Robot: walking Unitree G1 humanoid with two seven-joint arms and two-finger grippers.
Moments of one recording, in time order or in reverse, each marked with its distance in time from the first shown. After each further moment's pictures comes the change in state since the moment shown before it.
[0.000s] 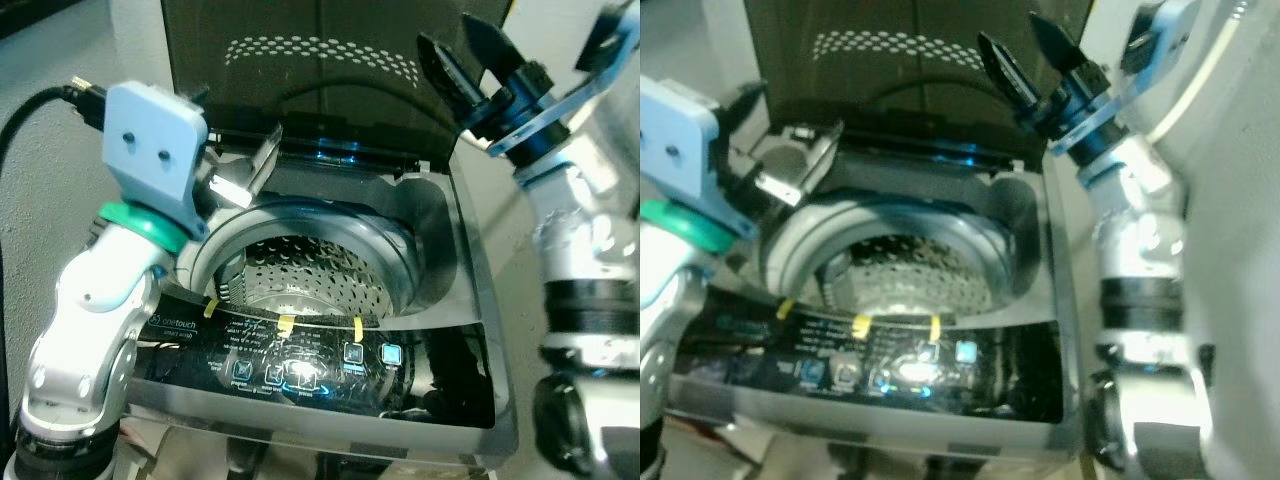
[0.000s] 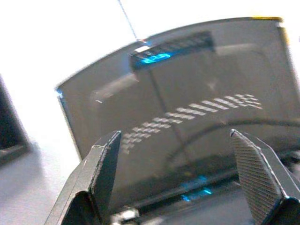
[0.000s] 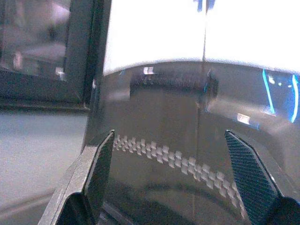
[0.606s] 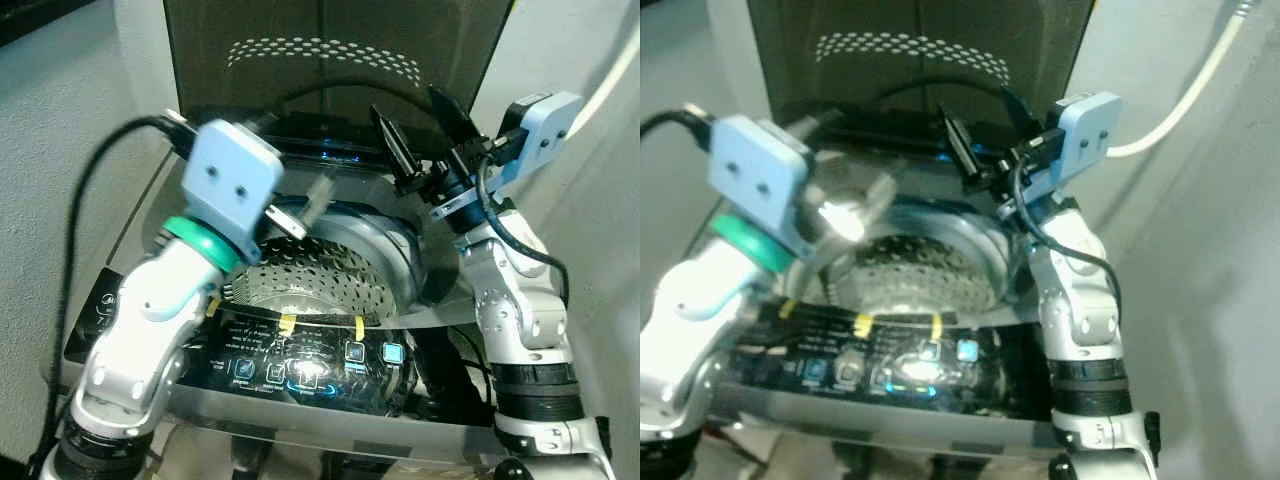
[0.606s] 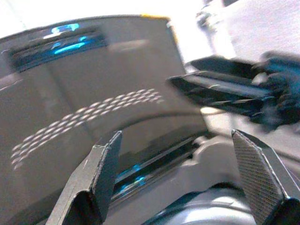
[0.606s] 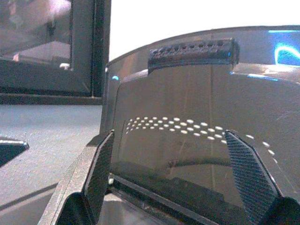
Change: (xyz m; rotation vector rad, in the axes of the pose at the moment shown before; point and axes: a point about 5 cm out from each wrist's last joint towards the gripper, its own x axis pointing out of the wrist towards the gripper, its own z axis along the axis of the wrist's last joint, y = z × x) left arm -0.004 -0.065 -0.008 -0.143 -0.009 -0.358; right arm -0.023 0.048 -0.018 0.063 0.002 -0.042
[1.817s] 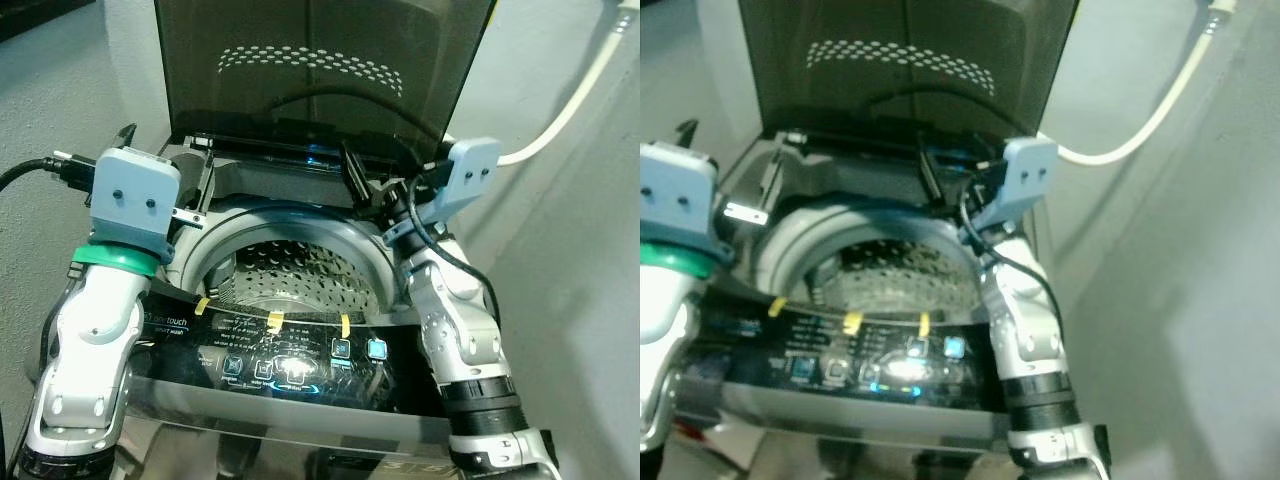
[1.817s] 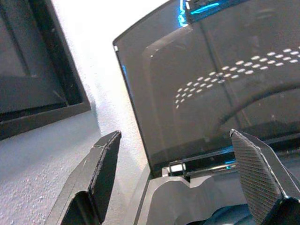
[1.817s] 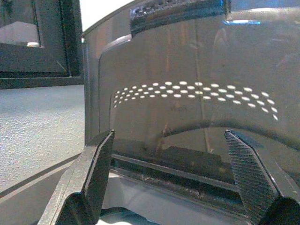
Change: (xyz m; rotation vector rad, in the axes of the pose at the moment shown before) left arm -0.058 0.069 -0.034 0.241 0.153 0.581; right arm -0.003 0.024 -0.049 0.103 0.114 -0.138
